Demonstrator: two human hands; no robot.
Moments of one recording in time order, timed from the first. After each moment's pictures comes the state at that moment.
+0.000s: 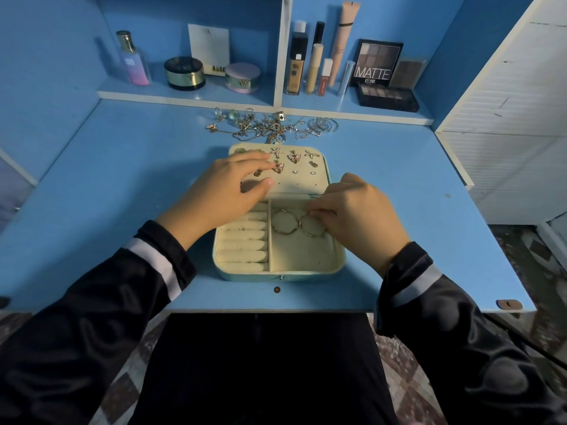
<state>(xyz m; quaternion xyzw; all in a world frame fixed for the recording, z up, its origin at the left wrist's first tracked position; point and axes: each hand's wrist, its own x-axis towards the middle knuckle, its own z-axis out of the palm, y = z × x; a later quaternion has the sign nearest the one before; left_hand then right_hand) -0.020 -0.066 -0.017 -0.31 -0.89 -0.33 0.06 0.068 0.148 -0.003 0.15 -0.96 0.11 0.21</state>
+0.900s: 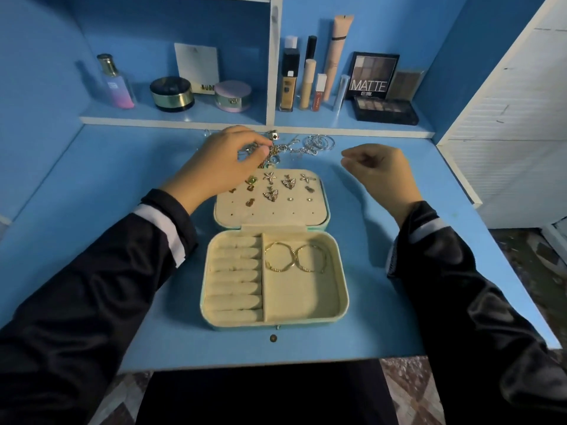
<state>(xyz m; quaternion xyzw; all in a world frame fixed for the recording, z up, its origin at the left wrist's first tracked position) -0.111 -0.041 0.004 -0.31 -0.89 -0.33 0.06 -0.033 0.220 -0.006 -0.09 -0.88 0.44 0.18</state>
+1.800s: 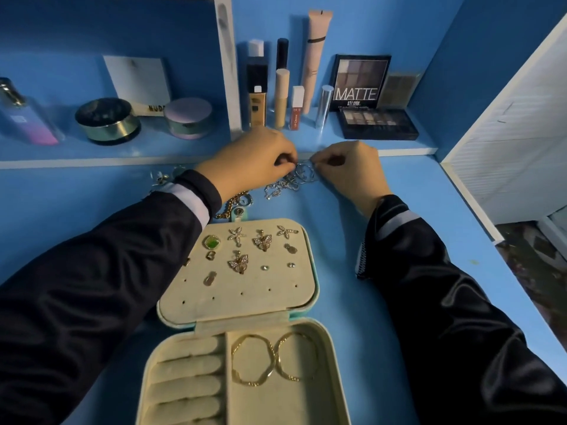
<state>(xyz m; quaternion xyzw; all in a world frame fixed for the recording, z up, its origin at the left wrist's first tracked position) -0.211 0.067 -0.004 -0.45 -0.88 -0.18 0.03 -0.133 0.243 -0.023 -0.08 -0.92 0.35 0.18</state>
